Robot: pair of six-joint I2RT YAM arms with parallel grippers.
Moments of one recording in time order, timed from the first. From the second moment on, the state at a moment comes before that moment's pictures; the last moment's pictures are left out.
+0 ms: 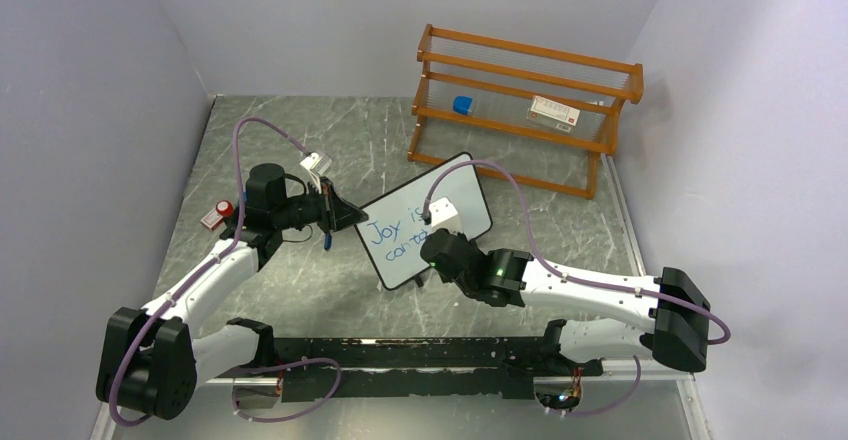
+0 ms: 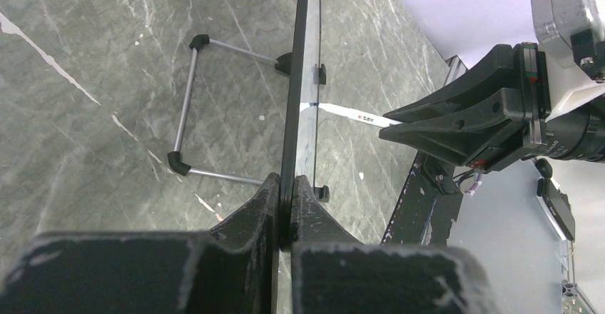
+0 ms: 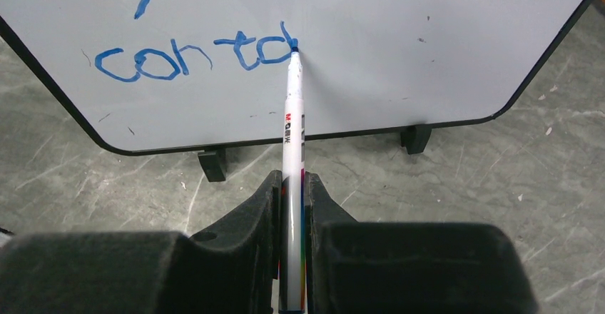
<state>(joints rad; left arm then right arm) -0.25 1.10 0.58 0.14 0.83 -0.32 1.17 1.18 0.78 -0.43 0.58 0.40</state>
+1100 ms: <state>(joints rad) -0.25 1.10 0.58 0.14 0.83 -0.32 1.15 1.15 0.78 -0.48 0.58 0.43</state>
